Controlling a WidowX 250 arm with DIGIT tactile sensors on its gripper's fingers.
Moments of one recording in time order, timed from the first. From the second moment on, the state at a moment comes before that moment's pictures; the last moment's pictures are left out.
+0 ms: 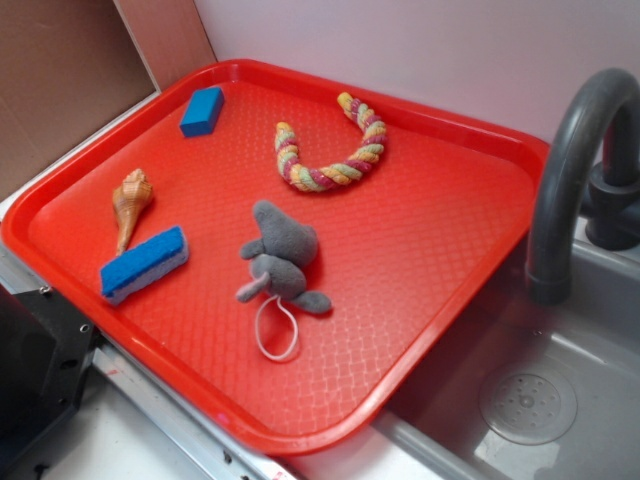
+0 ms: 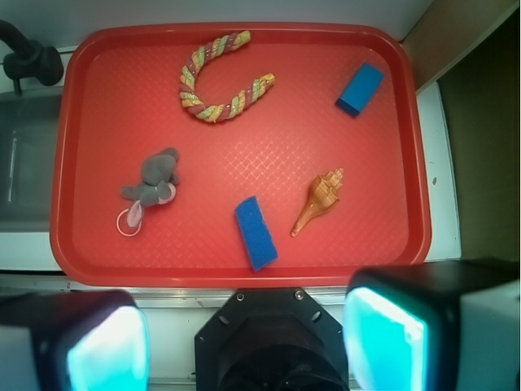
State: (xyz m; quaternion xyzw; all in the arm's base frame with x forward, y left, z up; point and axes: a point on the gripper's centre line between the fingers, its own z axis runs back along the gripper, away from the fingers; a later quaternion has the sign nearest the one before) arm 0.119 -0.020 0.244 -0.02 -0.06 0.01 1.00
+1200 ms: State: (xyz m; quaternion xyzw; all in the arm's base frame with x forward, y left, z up) arm 0.180 0.061 0.166 0.01 -0.15 0.42 0.90
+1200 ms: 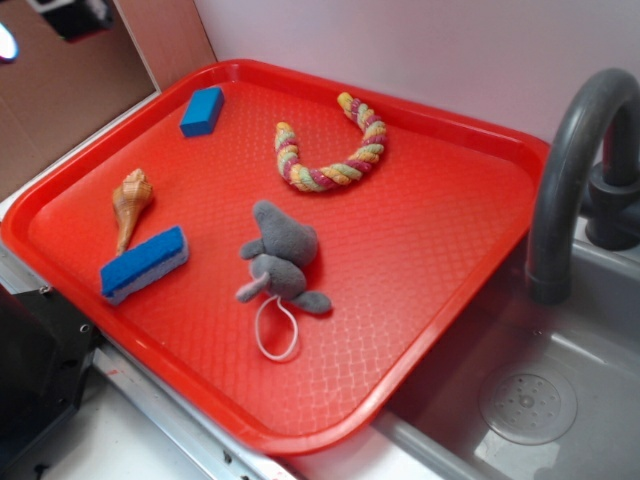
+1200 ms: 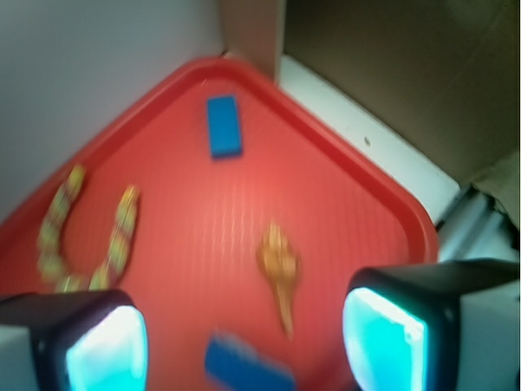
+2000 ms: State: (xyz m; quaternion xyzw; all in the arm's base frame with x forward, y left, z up) arm 0.257 0.120 0.084 0.04 -0.20 0.45 0.87
